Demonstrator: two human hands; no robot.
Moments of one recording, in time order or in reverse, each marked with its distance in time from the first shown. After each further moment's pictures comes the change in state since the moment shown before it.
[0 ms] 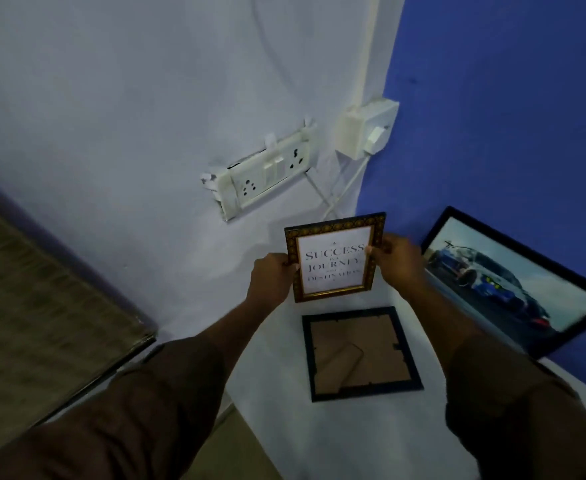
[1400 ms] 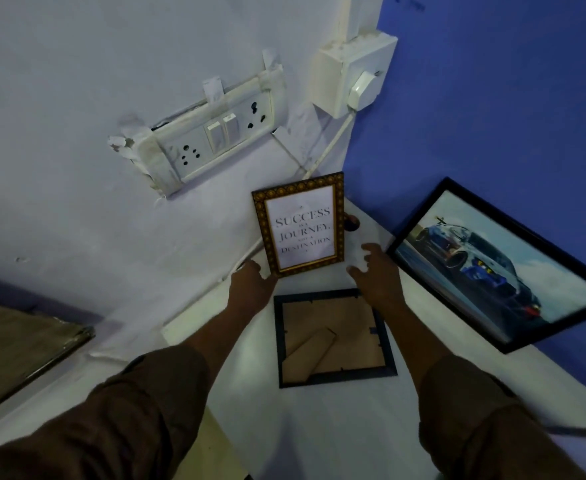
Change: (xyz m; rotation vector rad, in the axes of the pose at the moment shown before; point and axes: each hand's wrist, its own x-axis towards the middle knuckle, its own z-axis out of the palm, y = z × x) left_hand 0.015 -0.052 0.088 0.084 -0.052 -0.303; right_hand -0.002 0.095 0.037 -0.051 -0.153 0.161
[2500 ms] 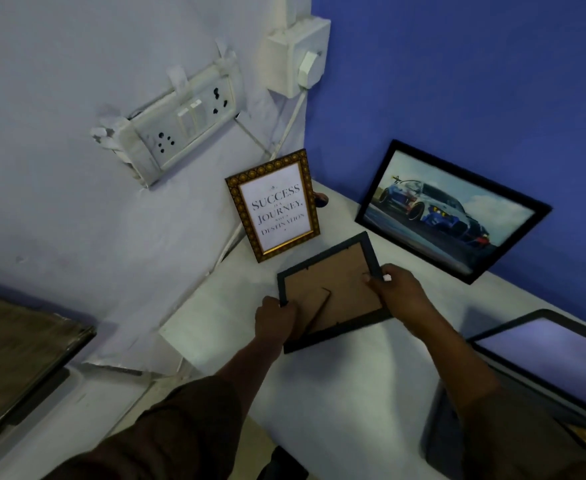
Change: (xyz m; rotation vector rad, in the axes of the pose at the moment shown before) left_hand -0.108 -0.017 0.050 -0.244 -0.279 -0.213; right_hand -0.135 0.026 -0.044 0.160 0.028 0.337
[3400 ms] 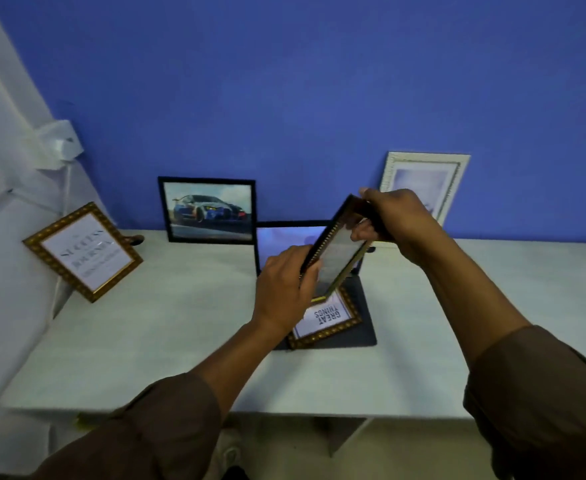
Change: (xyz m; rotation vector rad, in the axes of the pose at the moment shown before) left_hand -0.423 0.023 0.157 0.139 -0.113 1.699; right_hand -0.418 0.102 -0.292 0.561 0.599 -0.027
